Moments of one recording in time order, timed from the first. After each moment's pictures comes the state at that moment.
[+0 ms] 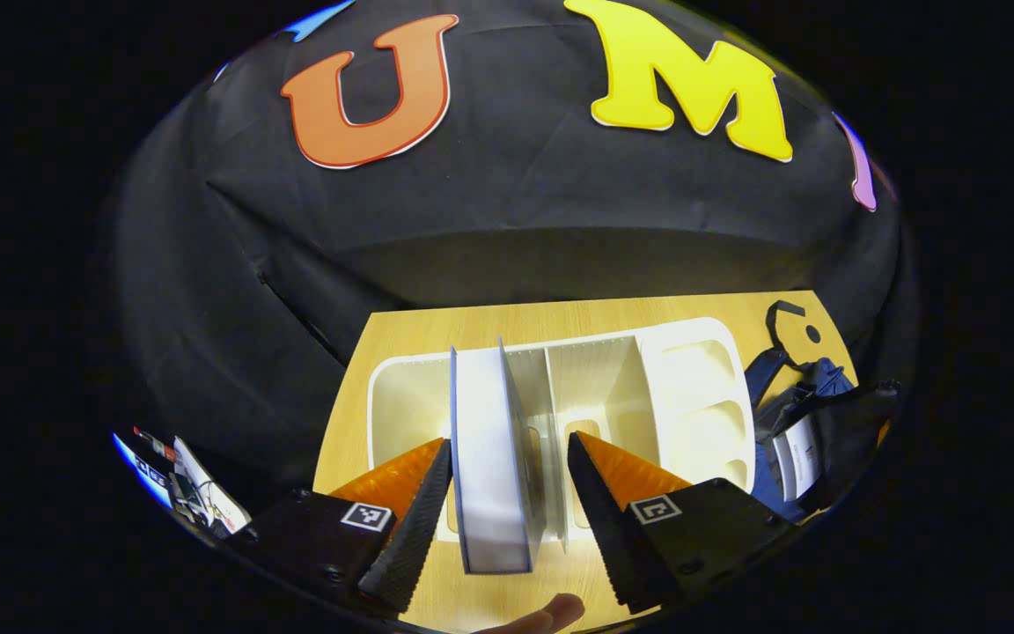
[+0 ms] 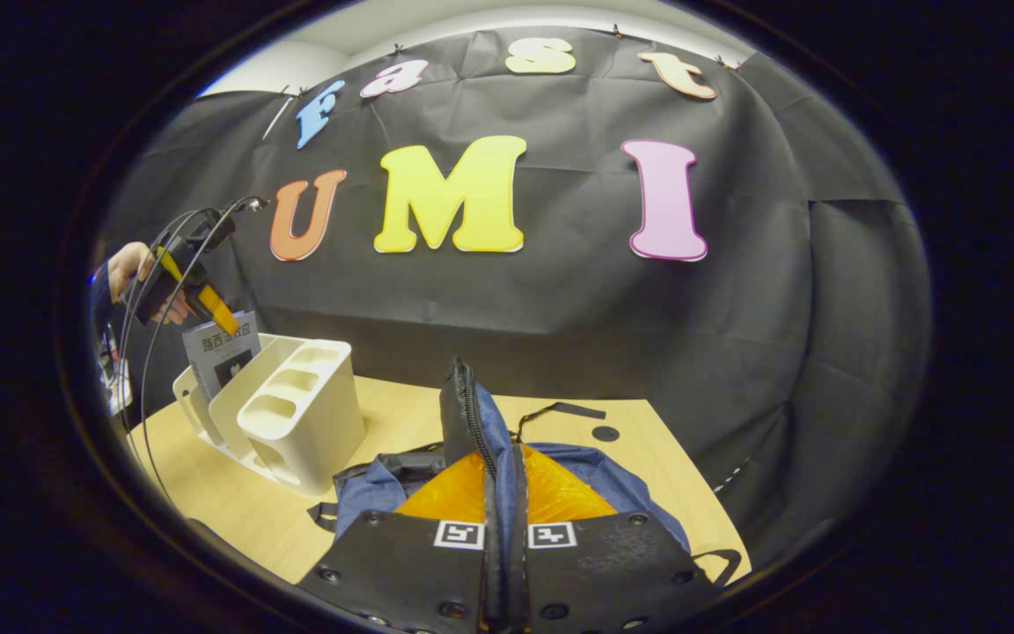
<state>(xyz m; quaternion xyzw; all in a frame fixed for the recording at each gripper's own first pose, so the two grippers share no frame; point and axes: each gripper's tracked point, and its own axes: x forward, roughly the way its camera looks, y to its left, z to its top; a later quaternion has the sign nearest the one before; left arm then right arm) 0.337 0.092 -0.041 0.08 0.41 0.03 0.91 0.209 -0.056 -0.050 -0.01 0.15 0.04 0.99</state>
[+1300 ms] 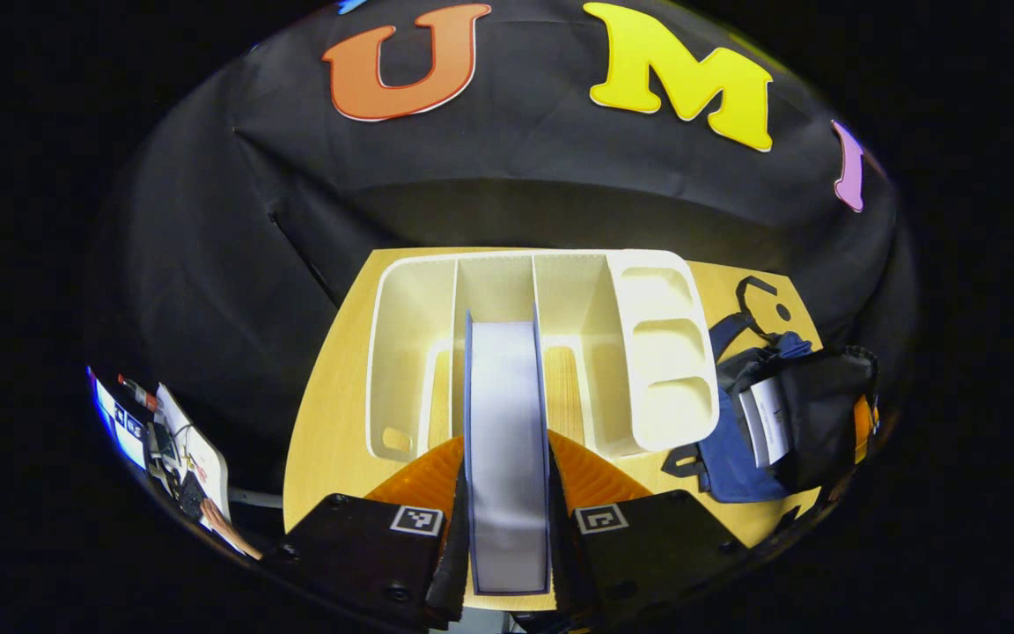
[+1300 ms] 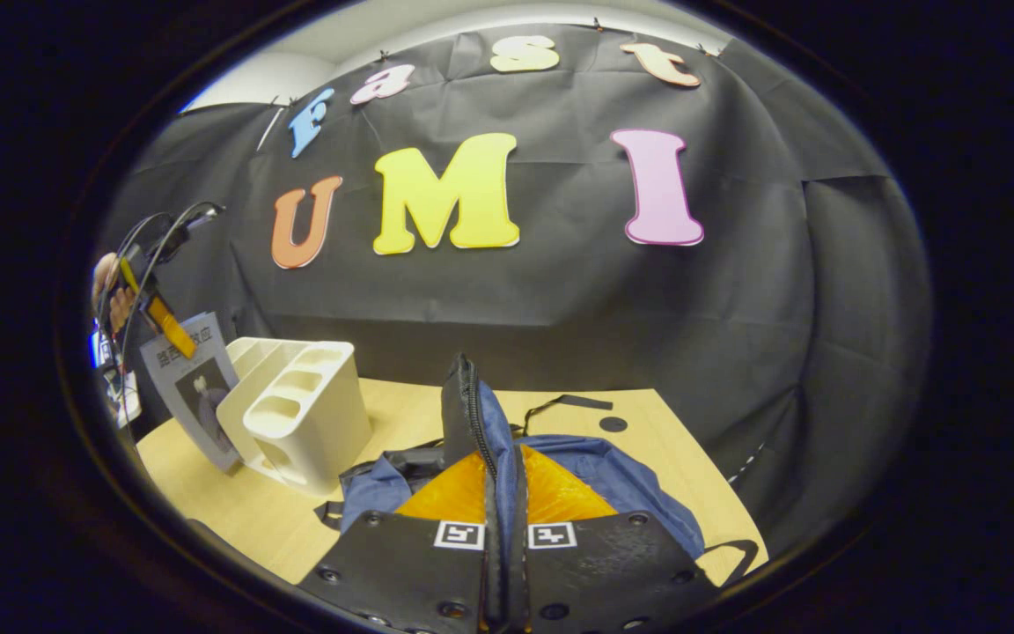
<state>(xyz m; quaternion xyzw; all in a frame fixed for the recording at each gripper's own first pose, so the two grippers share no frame) 0.209 0.080 -0.044 0.00 0.45 0.01 0.89 0.205 -0.057 -0.064 0.02 0.15 0.06 0.99</state>
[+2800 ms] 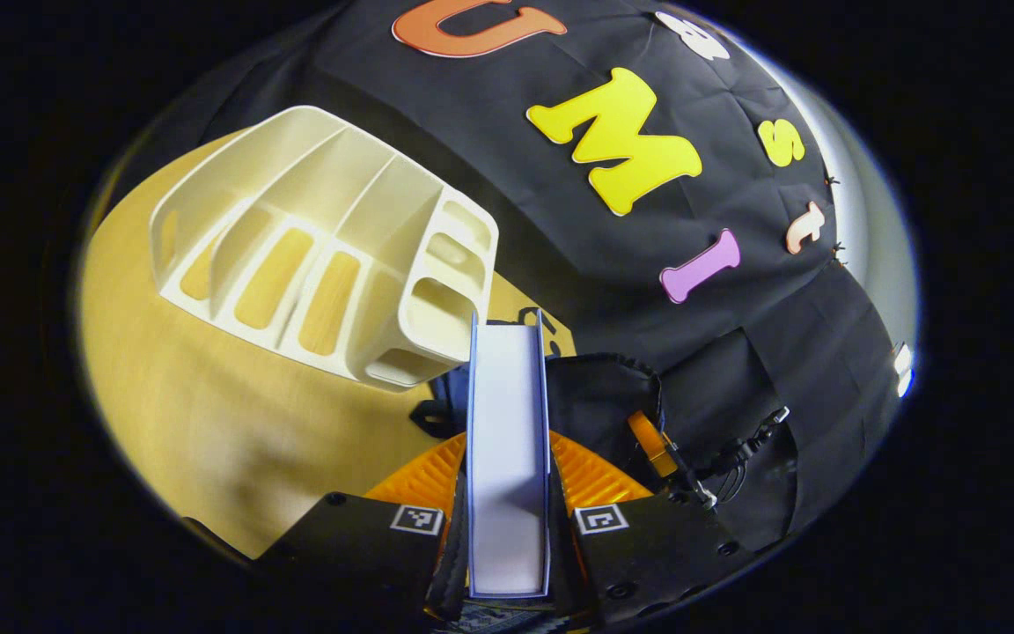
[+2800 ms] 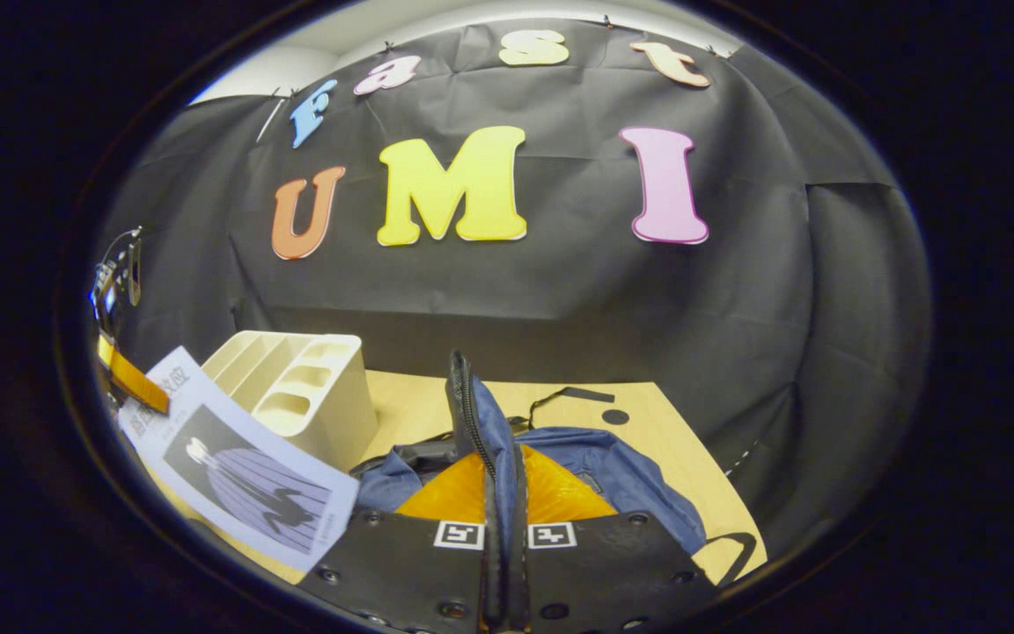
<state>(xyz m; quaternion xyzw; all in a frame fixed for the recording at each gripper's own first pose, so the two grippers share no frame) 0.116 -0.093 -0.047 -0.37 0.35 -0.25 0.82 0.195 -0.048 -0.048 0.01 0.17 0.05 0.98</state>
